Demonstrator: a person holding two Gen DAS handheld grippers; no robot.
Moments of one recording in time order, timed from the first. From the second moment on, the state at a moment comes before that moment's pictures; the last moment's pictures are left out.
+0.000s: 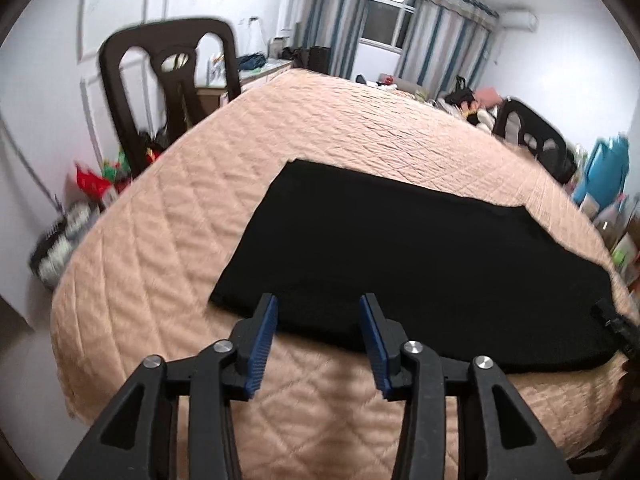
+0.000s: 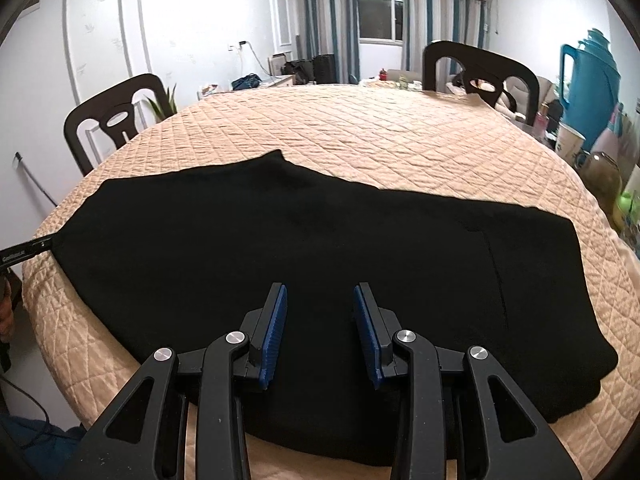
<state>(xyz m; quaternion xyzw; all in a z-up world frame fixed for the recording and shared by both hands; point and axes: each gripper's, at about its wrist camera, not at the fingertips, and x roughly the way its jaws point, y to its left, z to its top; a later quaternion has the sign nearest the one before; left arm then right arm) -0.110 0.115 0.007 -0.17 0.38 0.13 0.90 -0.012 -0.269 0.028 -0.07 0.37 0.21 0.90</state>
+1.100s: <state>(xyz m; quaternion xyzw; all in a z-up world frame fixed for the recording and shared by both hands) -0.065 0.114 0.008 -0.18 0.34 0.13 0.91 -0.003 -0.255 0.030 -0.06 0.36 0.23 0.90</state>
